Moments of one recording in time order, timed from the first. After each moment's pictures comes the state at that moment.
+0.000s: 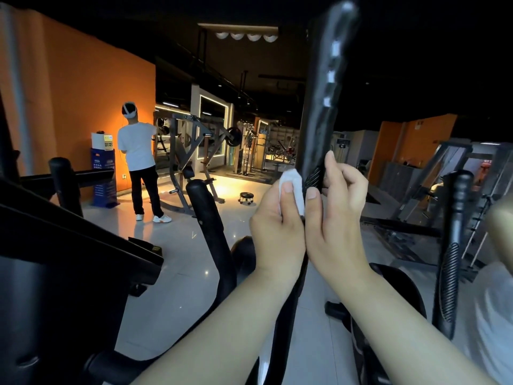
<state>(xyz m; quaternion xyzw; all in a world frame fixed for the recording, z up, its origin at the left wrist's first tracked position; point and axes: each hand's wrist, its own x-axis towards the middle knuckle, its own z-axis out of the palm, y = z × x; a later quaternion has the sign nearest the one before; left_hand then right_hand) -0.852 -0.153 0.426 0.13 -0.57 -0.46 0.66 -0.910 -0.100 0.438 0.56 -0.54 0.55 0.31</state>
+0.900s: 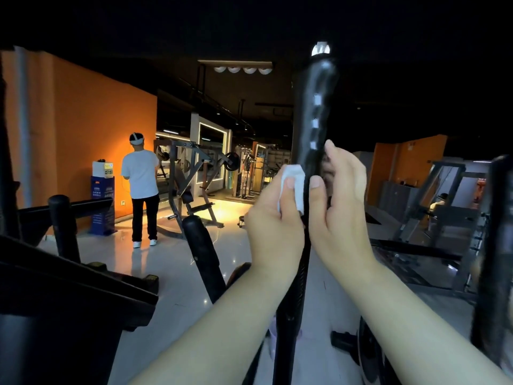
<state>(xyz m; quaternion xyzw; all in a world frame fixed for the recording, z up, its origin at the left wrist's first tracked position) -0.845 -0.154 0.484 0.11 -0.59 -0.42 0.69 -0.918 -0.102 0.499 0.58 -0.49 0.57 0.32</state>
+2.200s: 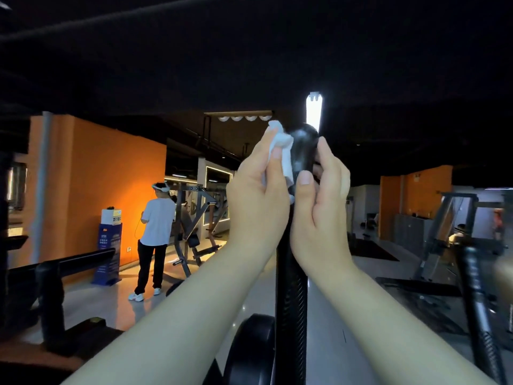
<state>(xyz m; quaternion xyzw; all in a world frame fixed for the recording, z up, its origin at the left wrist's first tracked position) -0.839 -0.174 0.599 -0.03 -0.64 -0.25 0.73 -0.916 -0.134 0.575 0.56 -0.41 0.67 0.28</state>
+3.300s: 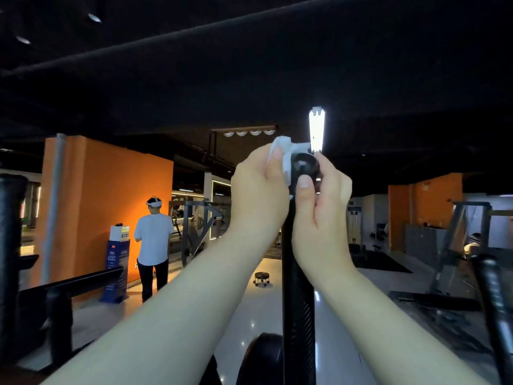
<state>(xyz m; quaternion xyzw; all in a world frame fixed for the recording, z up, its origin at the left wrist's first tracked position) -0.832 -0.182 0.646 0.05 -0.67 -0.25 0.69 -0.916 -0.138 0.602 0.54 -0.43 0.68 0.26</state>
